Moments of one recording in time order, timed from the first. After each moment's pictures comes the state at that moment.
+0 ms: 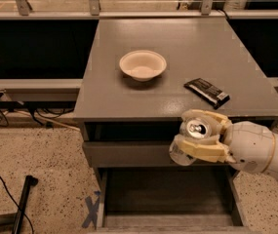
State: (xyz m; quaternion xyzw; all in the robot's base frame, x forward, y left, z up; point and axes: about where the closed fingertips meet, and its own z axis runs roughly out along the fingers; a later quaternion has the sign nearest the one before) arm 0.419 -0.107 0.884 -0.39 0.59 0.38 0.60
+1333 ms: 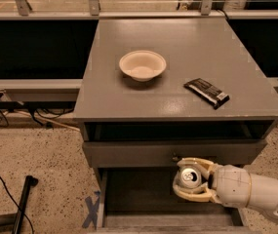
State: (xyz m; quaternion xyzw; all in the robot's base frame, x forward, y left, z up) arm 0.399 -0.120 0.721 -0.48 0.57 0.33 0.58
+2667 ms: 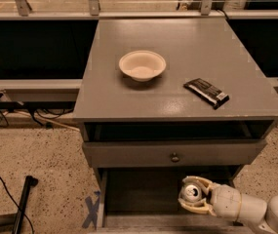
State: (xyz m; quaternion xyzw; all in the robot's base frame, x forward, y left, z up) arm 0.421 -0.158 0.580 -0.47 0.59 0.30 0.59
